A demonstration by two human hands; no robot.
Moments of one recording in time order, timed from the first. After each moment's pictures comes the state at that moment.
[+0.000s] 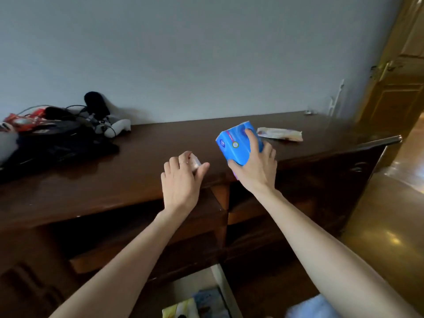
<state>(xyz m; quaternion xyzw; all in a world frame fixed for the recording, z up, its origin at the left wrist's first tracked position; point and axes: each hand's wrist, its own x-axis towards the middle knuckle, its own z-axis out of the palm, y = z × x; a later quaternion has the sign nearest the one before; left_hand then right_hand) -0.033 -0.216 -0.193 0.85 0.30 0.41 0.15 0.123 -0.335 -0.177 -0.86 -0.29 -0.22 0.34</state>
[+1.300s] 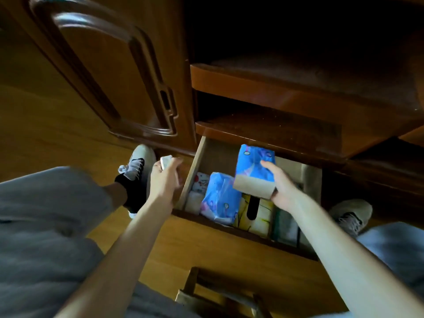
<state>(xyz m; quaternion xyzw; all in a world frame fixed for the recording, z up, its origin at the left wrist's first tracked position) -0.327 -0.231 -0.499 0.22 0.66 0.39 0.61 -0.056 -0.281 -0.531 -0.67 -0.05 0.63 0.40</state>
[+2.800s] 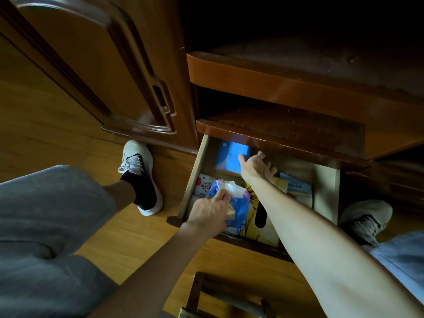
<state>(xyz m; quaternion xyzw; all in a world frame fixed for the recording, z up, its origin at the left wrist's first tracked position) -0.273 -0.258 -0.583 0.88 0.41 -0.10 0.22 -0.095 -0.191 -0.633 -0.90 -0.33 0.28 0.05</state>
